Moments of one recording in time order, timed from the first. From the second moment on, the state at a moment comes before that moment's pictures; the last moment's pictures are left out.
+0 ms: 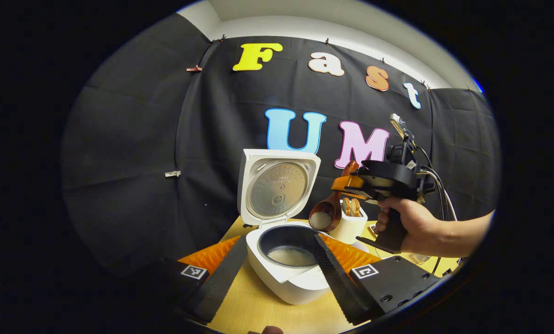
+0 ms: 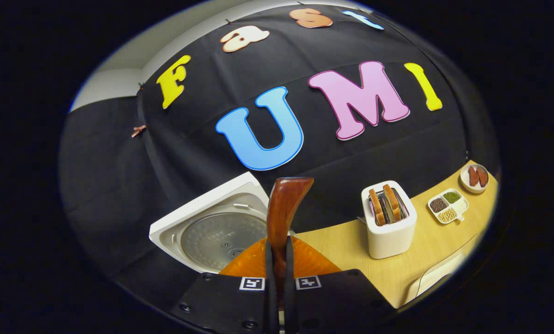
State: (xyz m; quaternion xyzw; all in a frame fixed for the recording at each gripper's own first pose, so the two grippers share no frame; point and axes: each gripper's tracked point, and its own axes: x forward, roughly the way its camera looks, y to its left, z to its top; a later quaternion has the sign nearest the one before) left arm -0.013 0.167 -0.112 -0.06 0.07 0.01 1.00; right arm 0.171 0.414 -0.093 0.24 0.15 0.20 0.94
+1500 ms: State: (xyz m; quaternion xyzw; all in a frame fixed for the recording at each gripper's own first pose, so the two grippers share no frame) left arm -0.014 0.170 -0.120 -0.06 0.07 0.02 1.00; right arm 0.106 0.470 -0.069 -0.11 0.00 0.37 0.92
